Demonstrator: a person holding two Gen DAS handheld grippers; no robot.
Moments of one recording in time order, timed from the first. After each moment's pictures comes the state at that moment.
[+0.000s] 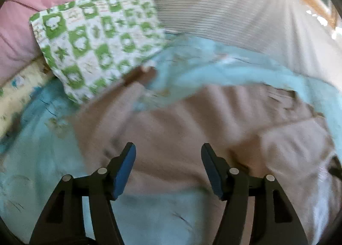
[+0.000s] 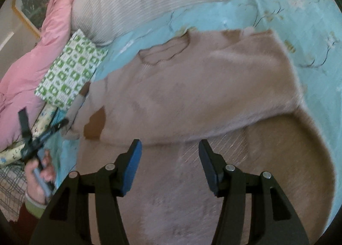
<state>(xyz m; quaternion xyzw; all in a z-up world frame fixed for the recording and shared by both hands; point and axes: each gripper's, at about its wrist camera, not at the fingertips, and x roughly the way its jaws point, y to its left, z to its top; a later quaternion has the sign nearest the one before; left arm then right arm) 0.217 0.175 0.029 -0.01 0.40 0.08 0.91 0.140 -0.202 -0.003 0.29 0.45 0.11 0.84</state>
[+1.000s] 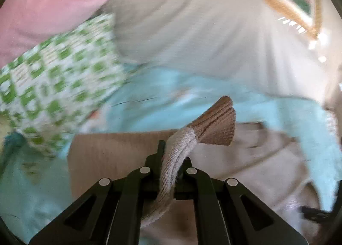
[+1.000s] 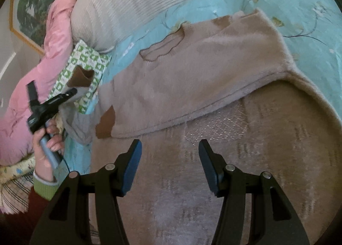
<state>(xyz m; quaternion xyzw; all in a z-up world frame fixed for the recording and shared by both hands) 0.263 0.108 0.092 -0.05 0.35 -0.05 0.94 0.110 -0.214 -0.014 0.36 0.43 0.11 0.82</state>
